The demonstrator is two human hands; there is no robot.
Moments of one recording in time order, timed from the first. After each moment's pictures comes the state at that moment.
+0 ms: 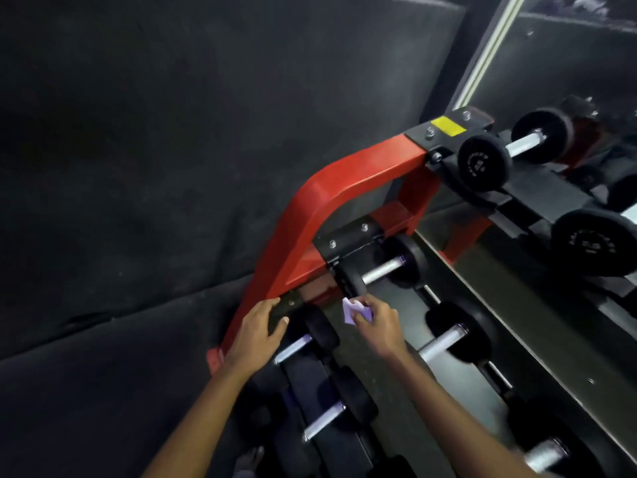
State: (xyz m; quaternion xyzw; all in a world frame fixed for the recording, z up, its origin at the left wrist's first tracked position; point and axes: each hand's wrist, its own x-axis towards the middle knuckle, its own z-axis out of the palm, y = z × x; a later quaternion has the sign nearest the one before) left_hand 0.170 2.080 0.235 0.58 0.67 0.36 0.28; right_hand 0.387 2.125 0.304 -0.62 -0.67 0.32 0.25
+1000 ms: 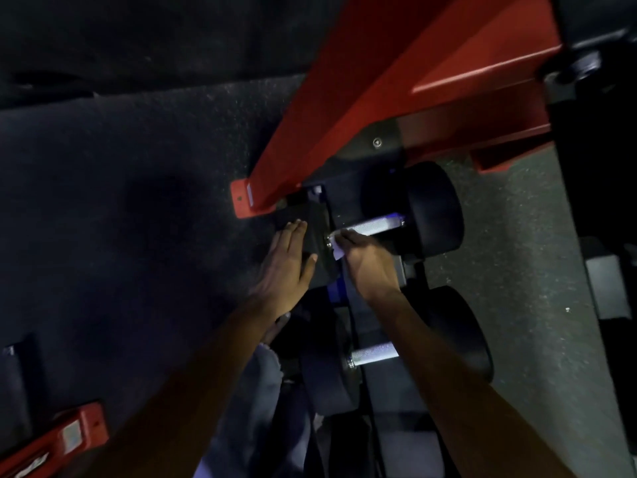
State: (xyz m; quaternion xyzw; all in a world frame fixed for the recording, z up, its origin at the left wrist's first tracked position) left_hand 0.143 2.115 -0.167 0.53 0.76 0.20 0.33; right_hand 0.278 2.206 -0.147 -0.47 -0.83 0.28 -0.11
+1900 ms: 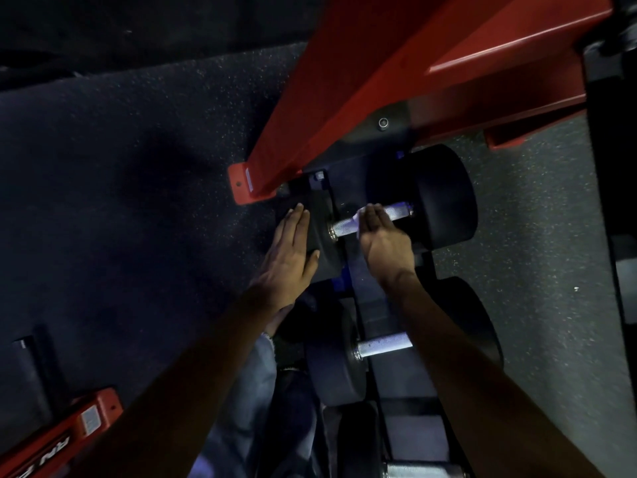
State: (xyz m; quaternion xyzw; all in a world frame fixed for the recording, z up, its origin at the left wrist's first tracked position) left_hand 0.135 2.122 -0.186 0.59 0.73 0.14 0.32; right_hand 0.290 2.233 -0.186 -0.42 -0.86 0.14 -0.25
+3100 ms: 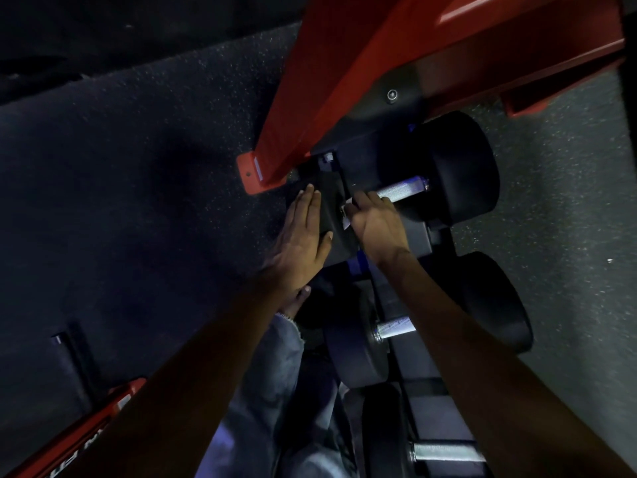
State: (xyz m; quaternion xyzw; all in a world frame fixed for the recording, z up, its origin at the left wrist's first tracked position) left_hand 0.133 2.120 -0.190 0.60 0.72 0.13 0.32; right_hand 0.264 2.215 -0.183 -0.39 -0.89 0.15 -0.16
